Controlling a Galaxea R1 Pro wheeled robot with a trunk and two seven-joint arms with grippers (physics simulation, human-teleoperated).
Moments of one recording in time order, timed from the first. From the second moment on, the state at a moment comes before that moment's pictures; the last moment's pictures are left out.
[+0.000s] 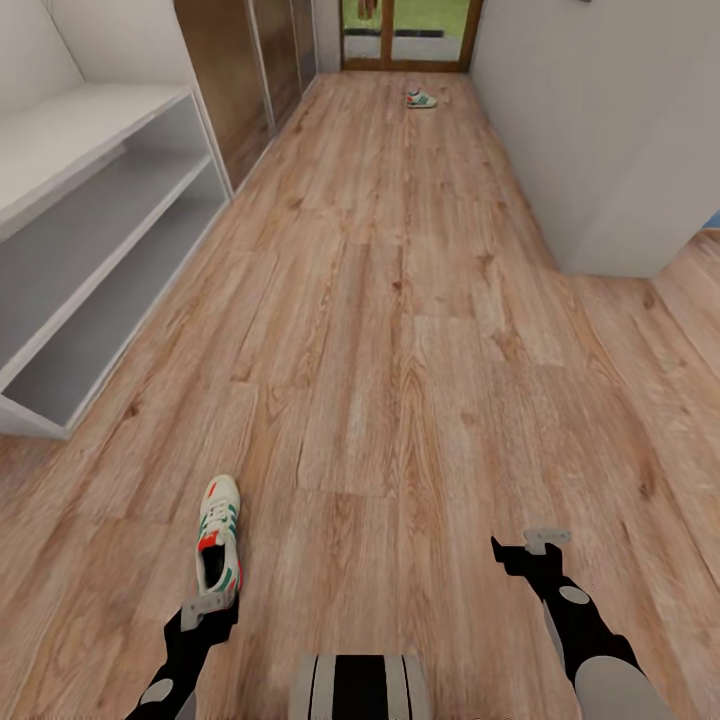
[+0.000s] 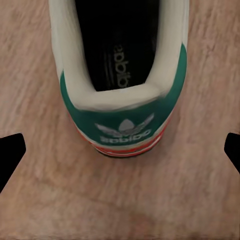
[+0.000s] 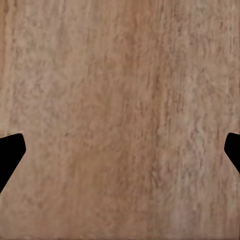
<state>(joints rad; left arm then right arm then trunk) -0.42 0.02 0.22 -0.38 -0.02 -0.39 0.00 -0.61 -0.01 -0.70 -0.53 0.62 -0.15 0.23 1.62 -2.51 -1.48</state>
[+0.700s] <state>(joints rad) -0.42 0.02 0.22 -0.38 -0.02 -0.39 0.00 -0.61 -0.01 -0.70 -0.53 0.62 -0.15 0.23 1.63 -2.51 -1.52</state>
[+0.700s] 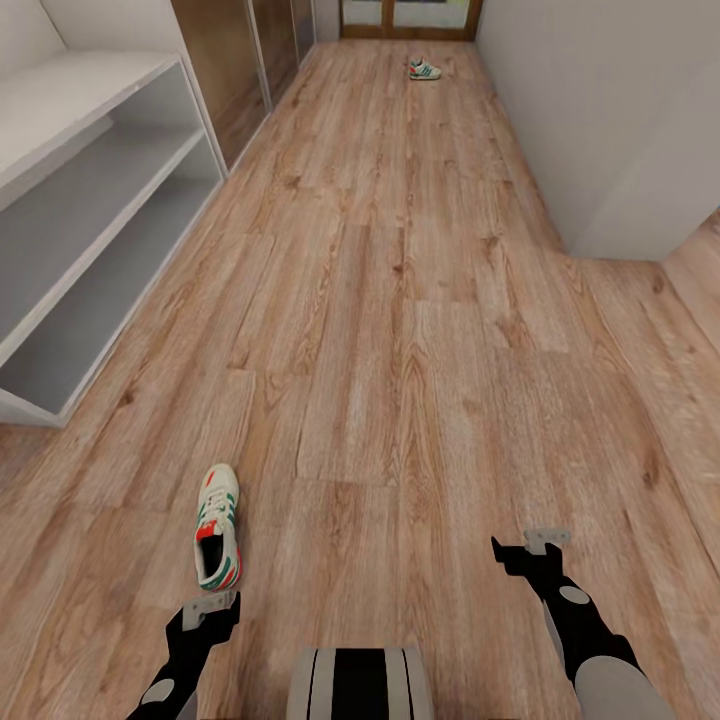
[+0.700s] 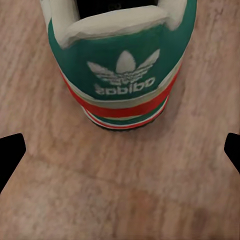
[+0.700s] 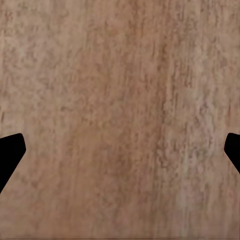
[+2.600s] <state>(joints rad) -0.42 0.02 0.23 -0.38 -0.02 -0.39 0.00 -0.61 0.00 -0.70 -0.53 0.62 -0.15 0.23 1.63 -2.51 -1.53</state>
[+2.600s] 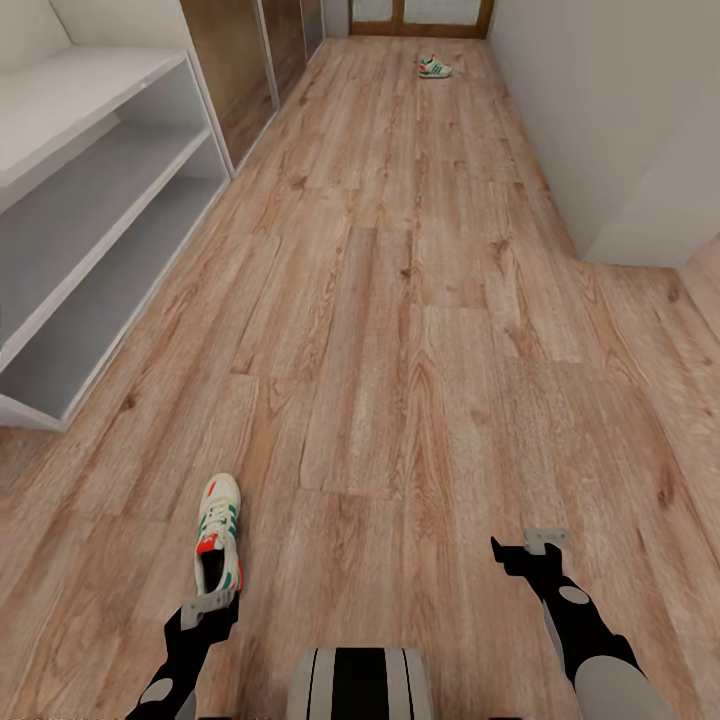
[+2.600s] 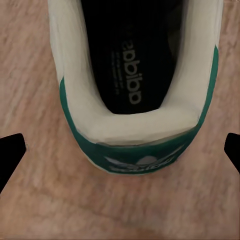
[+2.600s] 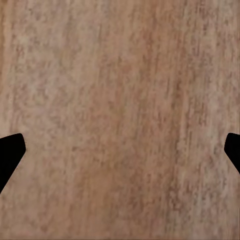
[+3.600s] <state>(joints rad) -0.42 0.02 0.23 -0.38 -0.02 -0.39 0.00 -0.61 0.00 -0.70 -0.53 0.62 -0.15 0.23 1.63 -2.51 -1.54</state>
